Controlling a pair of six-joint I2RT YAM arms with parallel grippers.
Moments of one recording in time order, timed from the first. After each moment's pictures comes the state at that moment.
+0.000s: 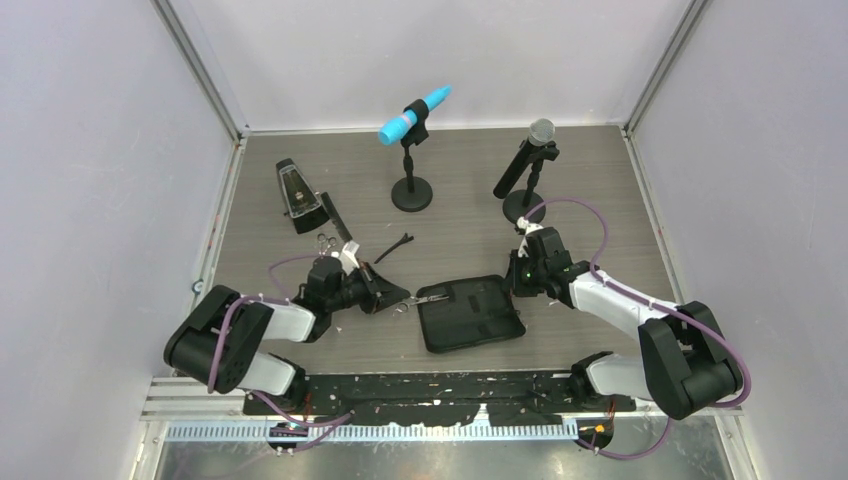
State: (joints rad) left arm -0.44 1.40 0.21 0.72 0.55 -1.21; right arm 0.39 1.27 0.53 -0.18 -0.15 0.37
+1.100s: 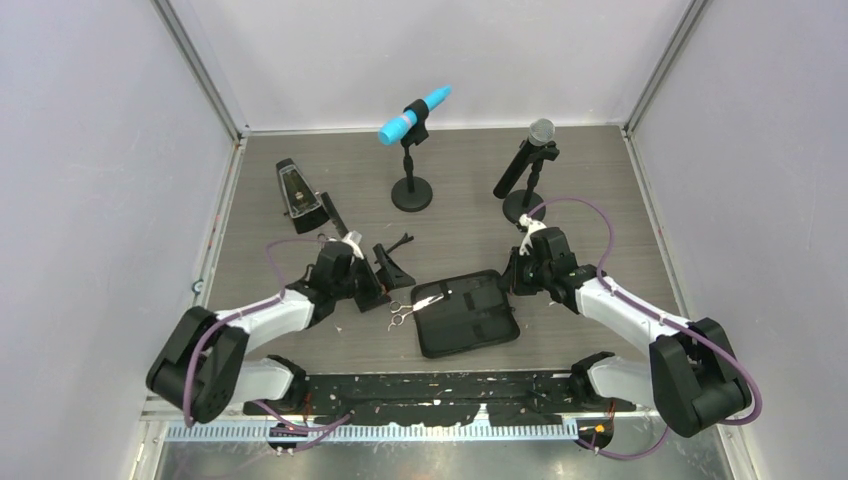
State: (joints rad) left arm -0.48 1.30 0.36 0.30 0.38 -1.06; right arm 0.39 1.18 0.51 -0.17 -0.20 0.37
